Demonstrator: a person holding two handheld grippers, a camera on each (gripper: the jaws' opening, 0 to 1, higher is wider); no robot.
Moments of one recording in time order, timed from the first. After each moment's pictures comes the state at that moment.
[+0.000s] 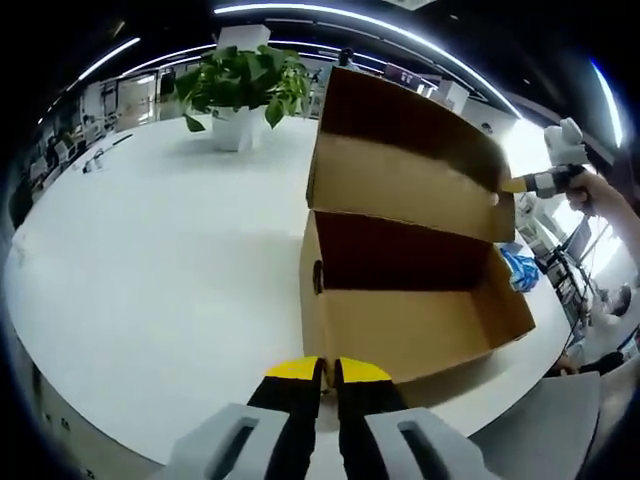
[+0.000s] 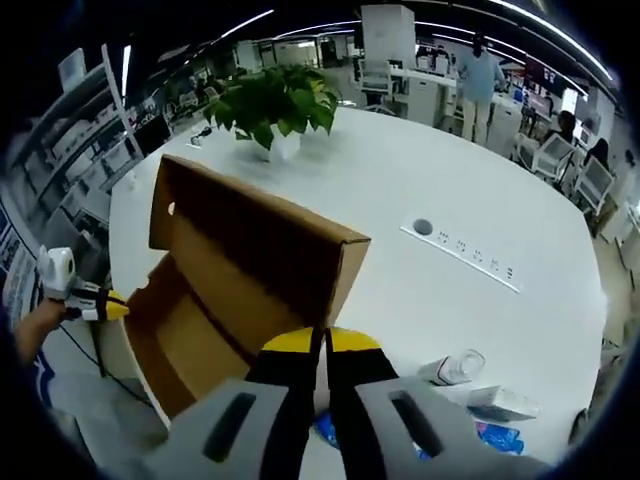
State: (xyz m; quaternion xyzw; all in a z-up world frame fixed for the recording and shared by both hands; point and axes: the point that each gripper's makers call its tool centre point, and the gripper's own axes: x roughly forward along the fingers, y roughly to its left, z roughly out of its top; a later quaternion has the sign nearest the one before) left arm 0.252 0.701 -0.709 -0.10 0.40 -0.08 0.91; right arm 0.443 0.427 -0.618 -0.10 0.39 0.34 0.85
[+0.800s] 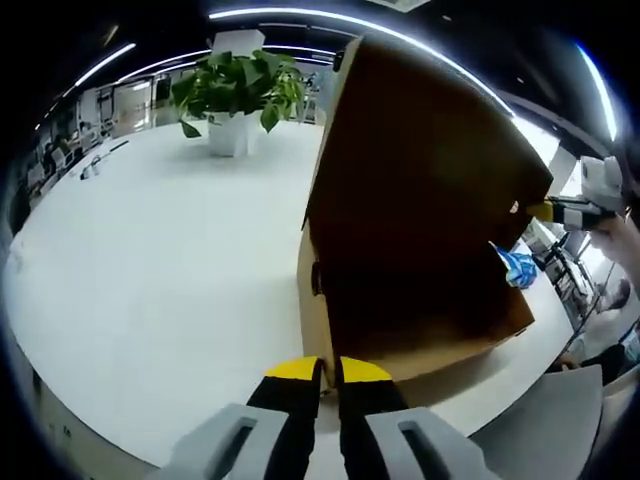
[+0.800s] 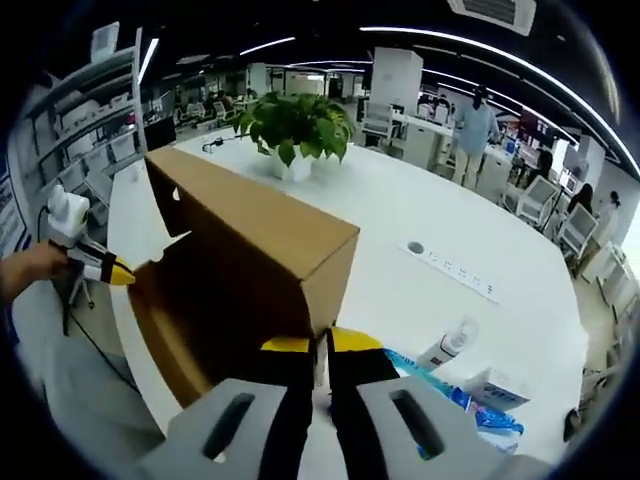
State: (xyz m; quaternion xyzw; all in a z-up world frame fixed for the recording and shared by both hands) left arm 0.249 0.698 -0.706 -0.09 0.39 -0.08 0.91; right arm 0.377 0.422 -0.613 -0.14 0.30 0.33 0.89
